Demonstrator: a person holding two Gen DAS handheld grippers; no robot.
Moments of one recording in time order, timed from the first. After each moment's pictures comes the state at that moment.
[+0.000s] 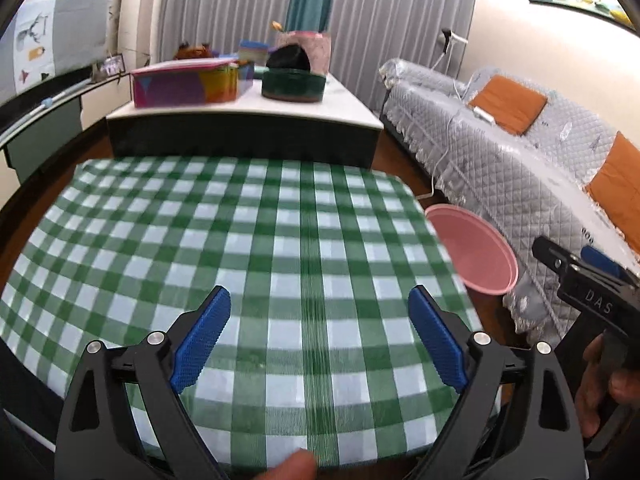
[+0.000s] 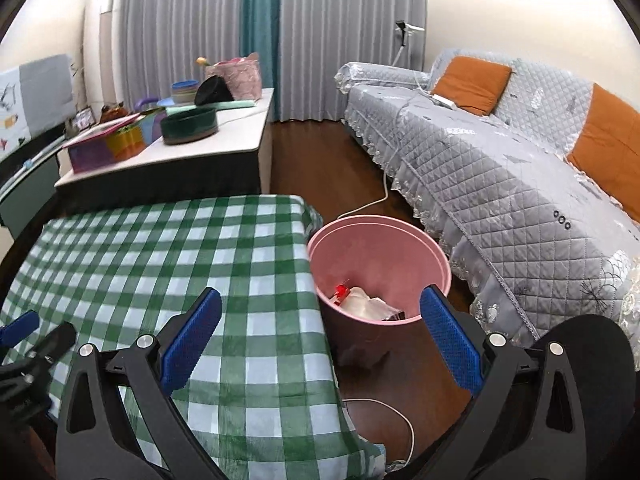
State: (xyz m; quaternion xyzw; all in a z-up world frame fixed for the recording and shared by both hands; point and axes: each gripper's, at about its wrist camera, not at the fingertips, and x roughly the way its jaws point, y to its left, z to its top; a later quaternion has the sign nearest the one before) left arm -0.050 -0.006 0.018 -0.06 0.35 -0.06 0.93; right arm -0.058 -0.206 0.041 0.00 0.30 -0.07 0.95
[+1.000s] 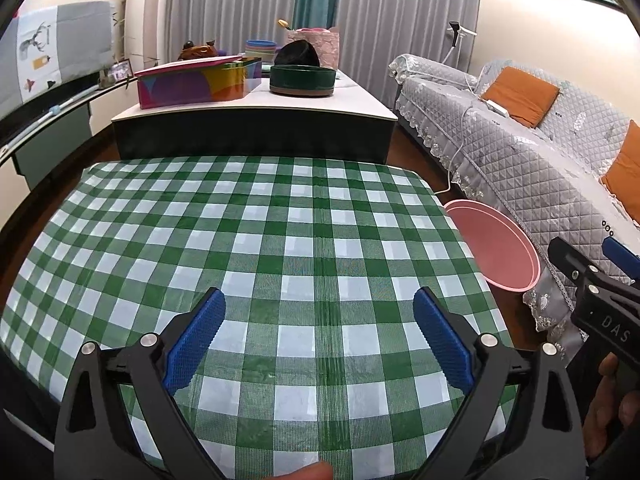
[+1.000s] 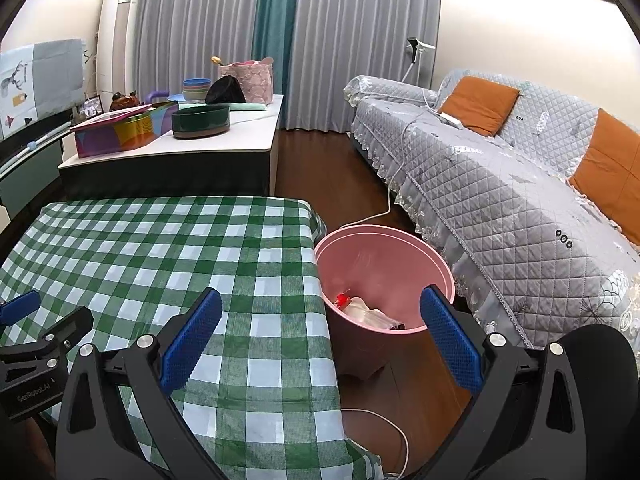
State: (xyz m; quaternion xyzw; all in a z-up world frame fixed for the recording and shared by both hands) left arm -0.043 -0.010 0.007 -0.04 0.34 -0.03 0.94; right arm -0.060 -0.192 0.037 -0.03 0.28 -0.07 0.96
